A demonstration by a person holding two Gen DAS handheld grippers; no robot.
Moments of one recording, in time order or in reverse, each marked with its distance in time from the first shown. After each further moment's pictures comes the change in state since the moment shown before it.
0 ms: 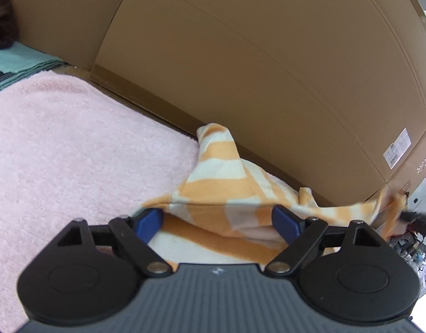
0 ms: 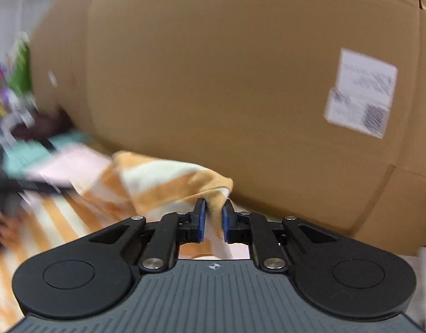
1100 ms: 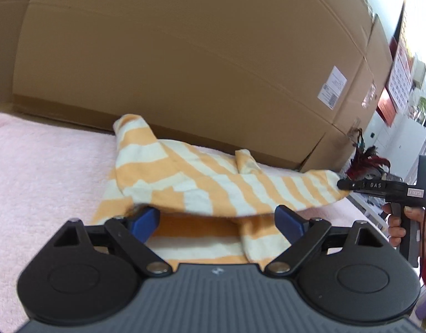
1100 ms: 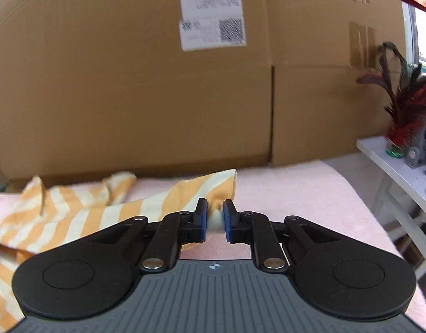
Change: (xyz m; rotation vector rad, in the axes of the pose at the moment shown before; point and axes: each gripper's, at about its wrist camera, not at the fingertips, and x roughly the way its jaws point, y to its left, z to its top) left arm -0.004 -0.042 -0.017 0.280 0.079 -0.203; right arm 0.020 -0.023 -0.065 0.441 0.010 -0.305
